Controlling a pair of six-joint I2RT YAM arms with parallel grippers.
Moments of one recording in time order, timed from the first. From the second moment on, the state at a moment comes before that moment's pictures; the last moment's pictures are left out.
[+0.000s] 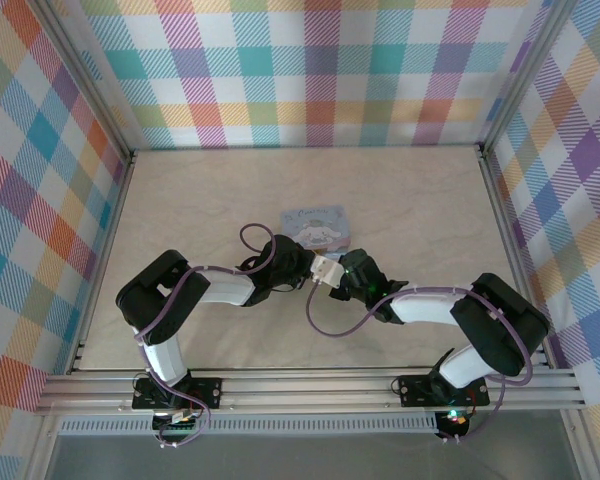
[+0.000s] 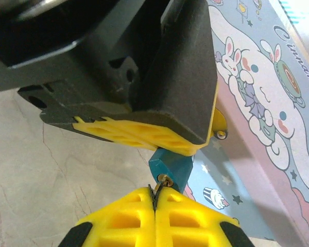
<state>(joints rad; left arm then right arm) -0.75 1.78 0.75 0.49 0.10 -1.55 0.78 1.50 0.53 0.35 0.10 -0.59</state>
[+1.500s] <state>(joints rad) -0.75 1.78 0.75 0.49 0.11 -1.55 0.68 1.48 0.50 0.39 -0.15 0.16</state>
